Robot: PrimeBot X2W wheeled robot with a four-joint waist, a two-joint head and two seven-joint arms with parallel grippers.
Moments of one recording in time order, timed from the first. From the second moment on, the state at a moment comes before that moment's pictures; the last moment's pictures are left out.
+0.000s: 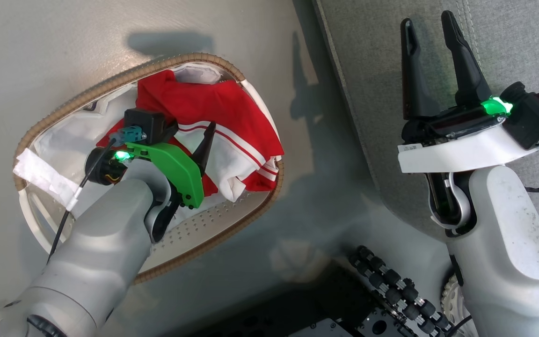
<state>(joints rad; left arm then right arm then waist) -0.93 0.20 -1.08 0.97 -1.04 -0.13 -0.22 -0.55 -0.05 0.15 0.03 0.38 0.13 -0.26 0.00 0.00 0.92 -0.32</state>
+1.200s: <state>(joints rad) -0.55 0.19 -0.83 0.48 -0.86 -0.13 -0.26 -0.44 -0.05 0.15 0.20 0.33 0.13 -0.26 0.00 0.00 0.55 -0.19</state>
